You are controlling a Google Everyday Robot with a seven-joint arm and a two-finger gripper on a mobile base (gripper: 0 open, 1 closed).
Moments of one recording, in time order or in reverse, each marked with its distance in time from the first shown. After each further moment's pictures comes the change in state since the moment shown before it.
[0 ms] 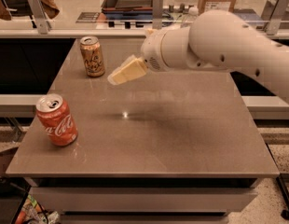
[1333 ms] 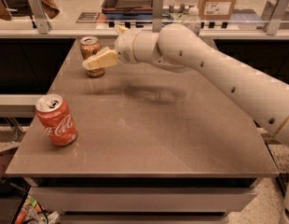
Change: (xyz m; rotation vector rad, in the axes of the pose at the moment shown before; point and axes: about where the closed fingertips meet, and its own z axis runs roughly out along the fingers) arm -0.034 -0.020 0.126 -0.114 -0.279 0.055
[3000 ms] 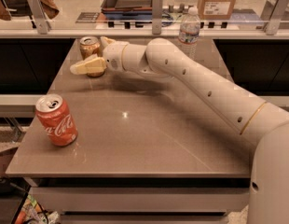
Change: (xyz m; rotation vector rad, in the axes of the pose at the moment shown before) arm 0.021 0.021 0.056 -0.121 -0.113 0.156
